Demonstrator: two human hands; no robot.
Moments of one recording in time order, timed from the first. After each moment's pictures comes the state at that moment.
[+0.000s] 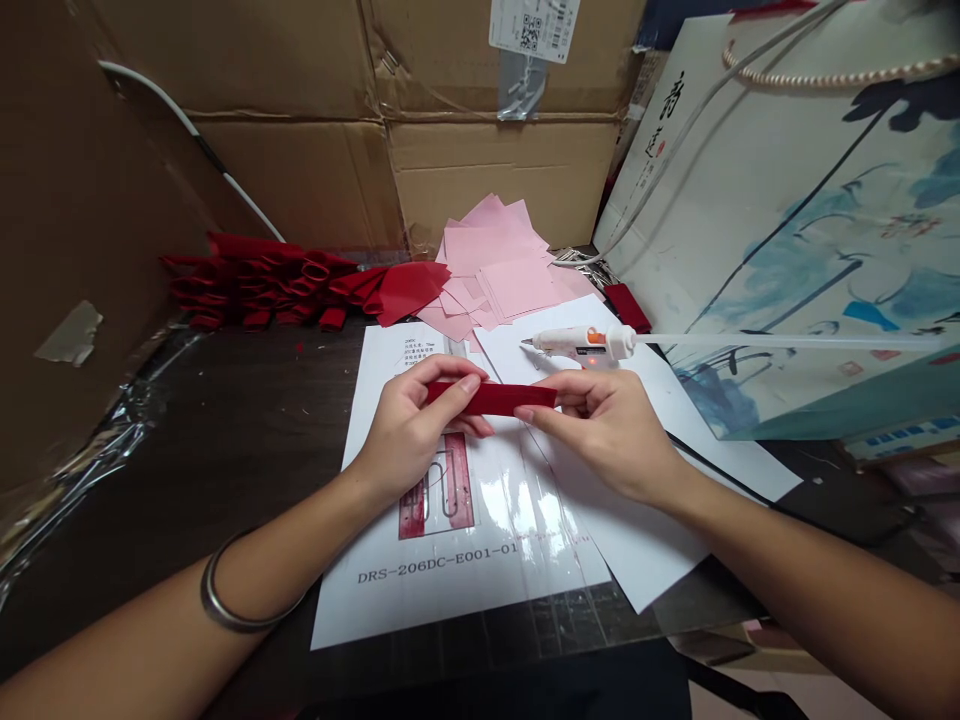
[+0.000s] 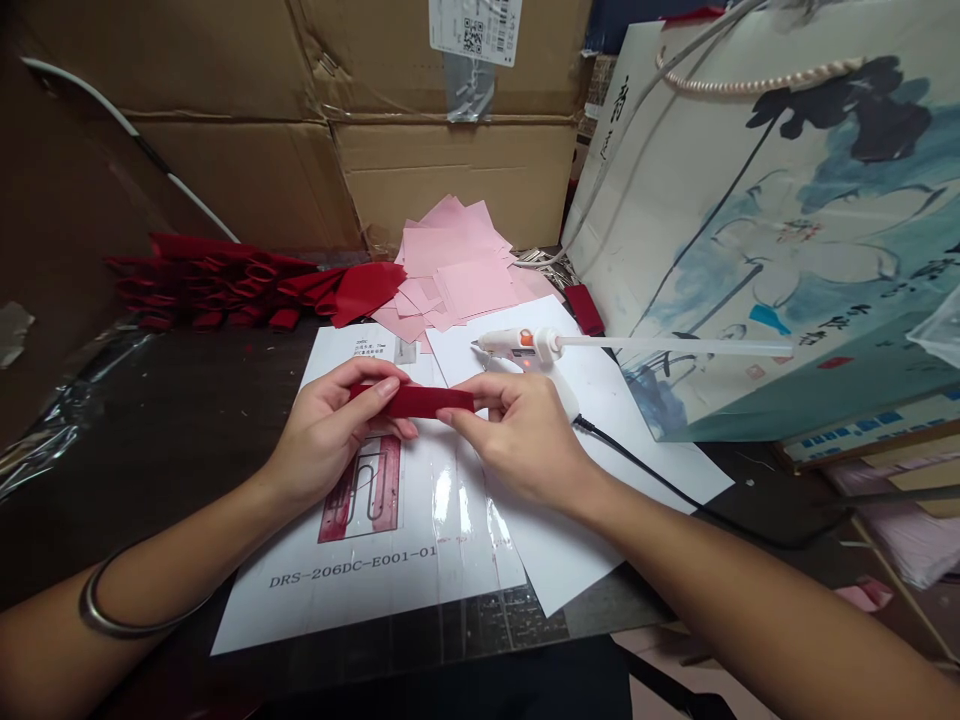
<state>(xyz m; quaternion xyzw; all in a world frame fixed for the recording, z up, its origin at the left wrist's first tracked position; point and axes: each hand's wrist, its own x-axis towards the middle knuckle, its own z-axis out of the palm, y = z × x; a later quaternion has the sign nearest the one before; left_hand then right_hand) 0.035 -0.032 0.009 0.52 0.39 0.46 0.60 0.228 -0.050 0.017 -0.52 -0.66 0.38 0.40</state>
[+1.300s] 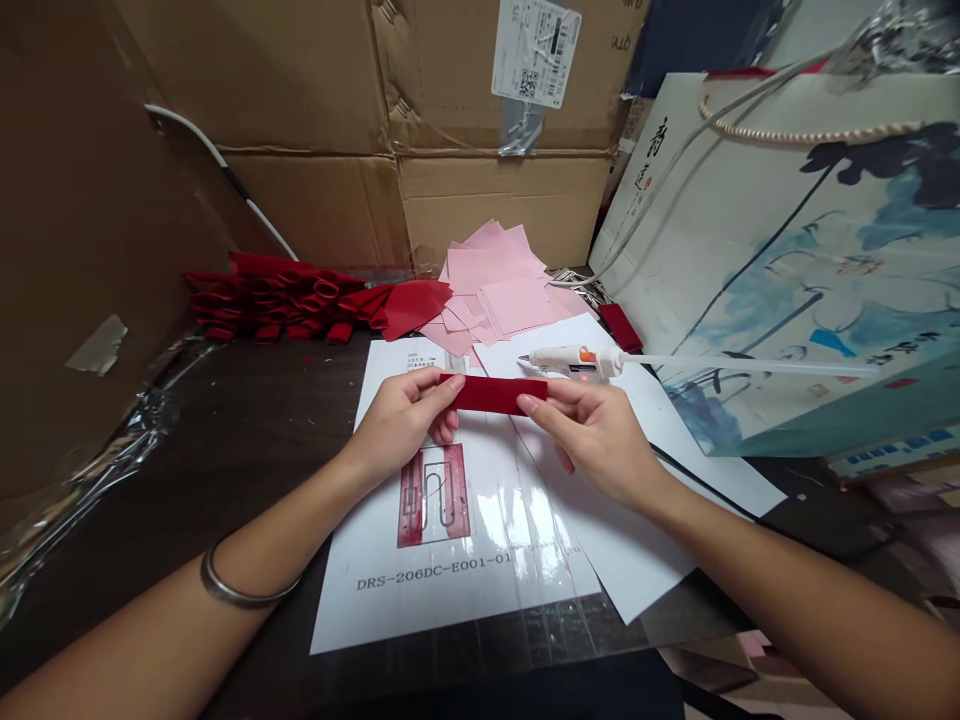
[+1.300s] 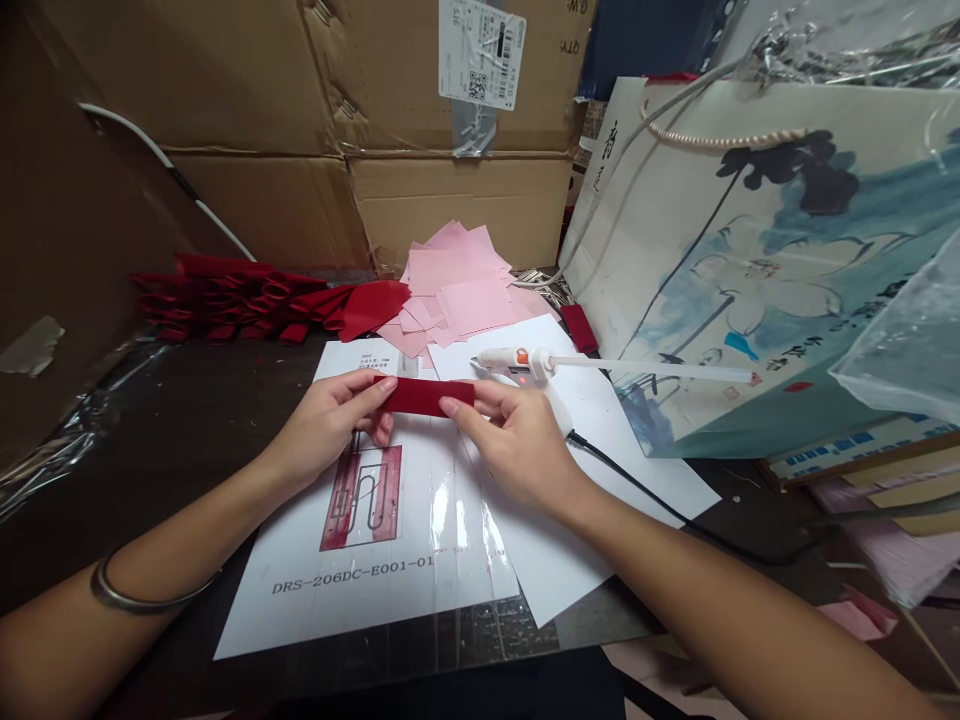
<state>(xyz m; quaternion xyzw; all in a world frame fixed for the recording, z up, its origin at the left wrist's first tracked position) 0.021 -0.014 0.016 0.57 0.46 0.39 0.56 0.229 -0.048 0.022 -0.51 -0.65 0.41 0.40</state>
